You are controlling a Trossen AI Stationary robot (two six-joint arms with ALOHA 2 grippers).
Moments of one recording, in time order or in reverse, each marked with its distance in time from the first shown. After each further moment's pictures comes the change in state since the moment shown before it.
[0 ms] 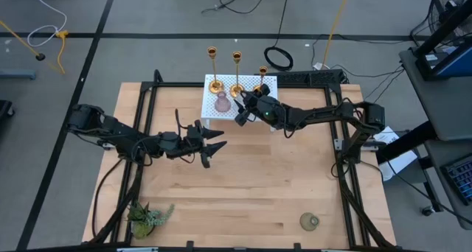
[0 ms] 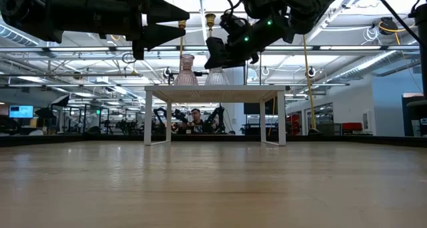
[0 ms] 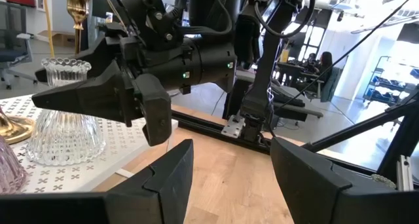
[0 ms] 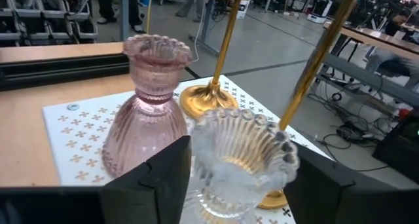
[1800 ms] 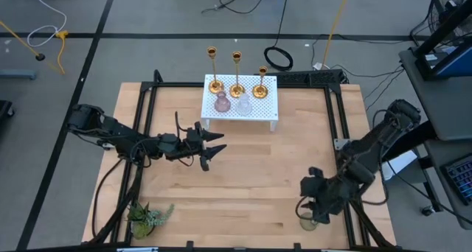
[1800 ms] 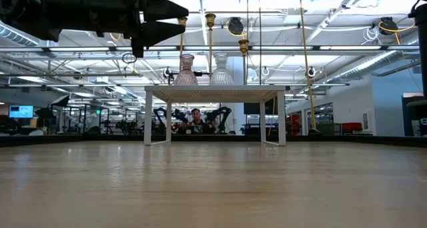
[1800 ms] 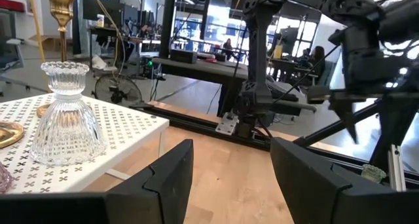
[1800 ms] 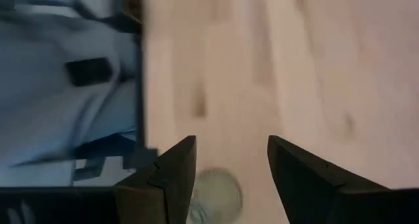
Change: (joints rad) left arm -0.029 0.000 0.000 0.000 0.001 0.034; right arm 1.012 -0.466 -0.001 -1.205 -0.310 0.978
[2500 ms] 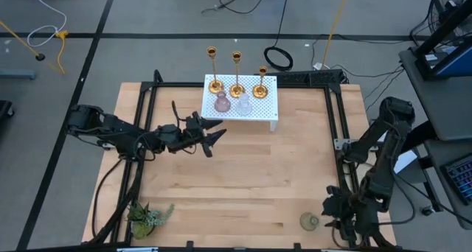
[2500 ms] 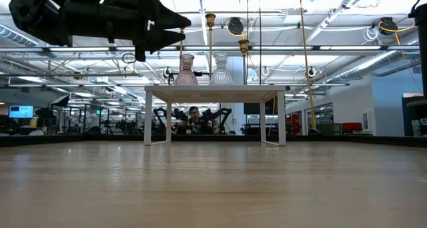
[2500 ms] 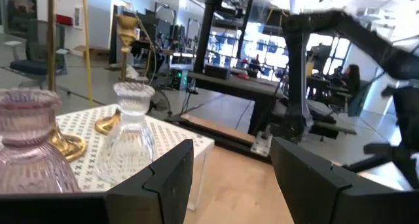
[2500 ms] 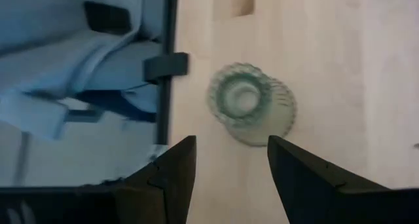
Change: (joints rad) left arm 0.130 0.000 0.000 0.041 0.000 -0.008; right arm 0.418 0.000 -0.219 0.173 0.096 0.298
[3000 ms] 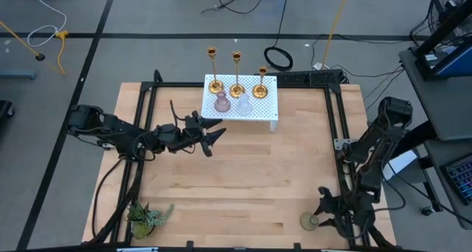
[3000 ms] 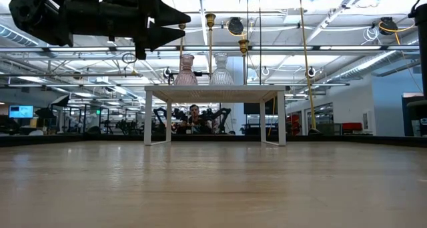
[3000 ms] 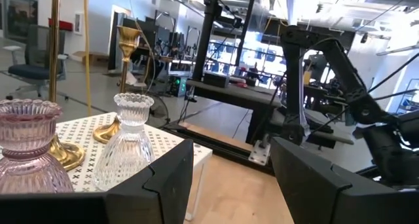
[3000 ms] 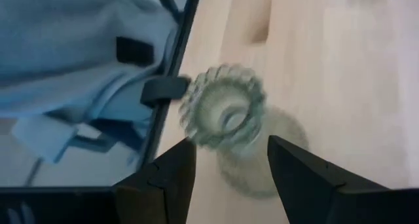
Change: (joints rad) left arm 0.004 0.000 0.000 0.036 0.001 0.000; right arm 0.058 0.000 -0.349 0.575 0.191 -0.142
